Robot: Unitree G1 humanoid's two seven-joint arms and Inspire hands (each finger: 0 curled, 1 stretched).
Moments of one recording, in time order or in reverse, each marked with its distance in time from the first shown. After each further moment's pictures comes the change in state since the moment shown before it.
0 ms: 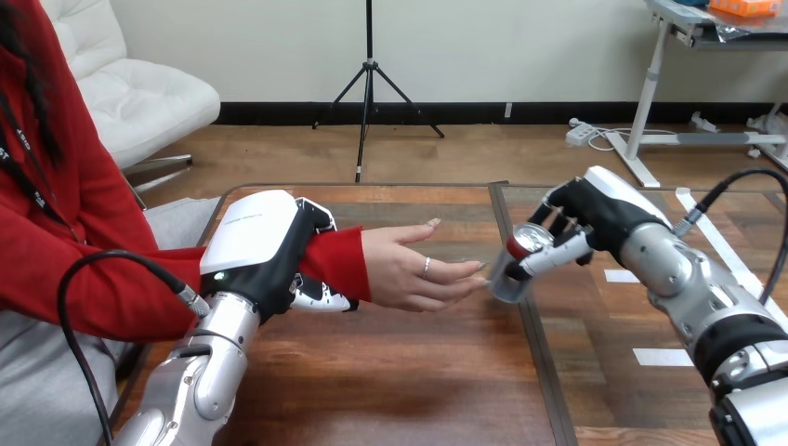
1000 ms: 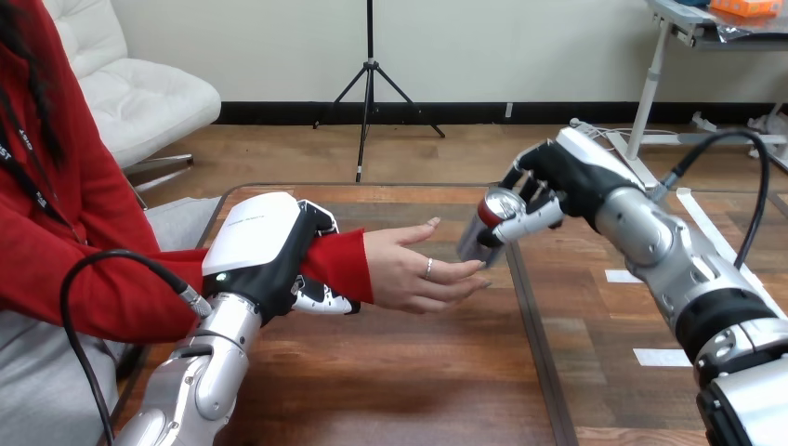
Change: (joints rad) left arm 0.000 -0.003 0.000 0.001 0.000 0.000 -0.015; right arm -0.052 0.028 0.000 -0.075 0.000 0.007 0.025
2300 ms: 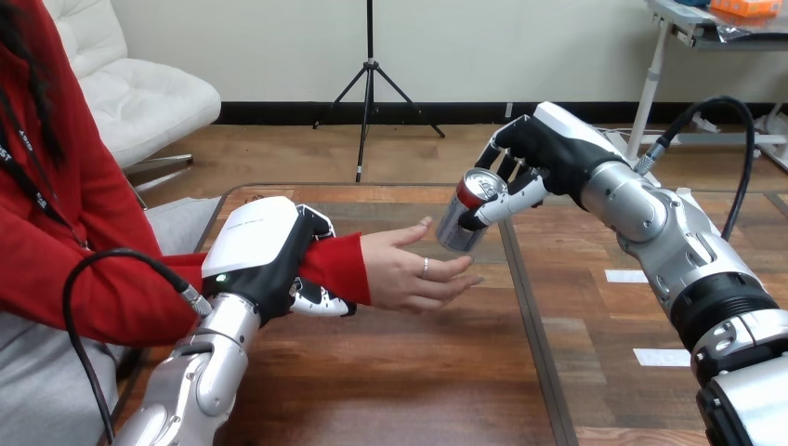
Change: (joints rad) left arm -0.031 -0.004 0.000 0.071 0.000 0.000 -0.005; right arm -0.004 0.000 0.000 -0.130 0.000 0.022 0.088
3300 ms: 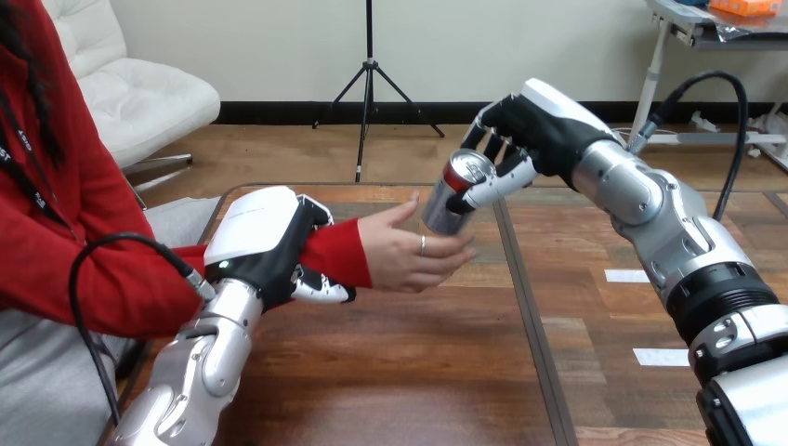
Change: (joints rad) left arm -0.071 -0.012 0.000 0.078 -0.002 0.000 0.000; right arm 0.000 0.000 0.000 -0.116 0.000 0.025 0.037
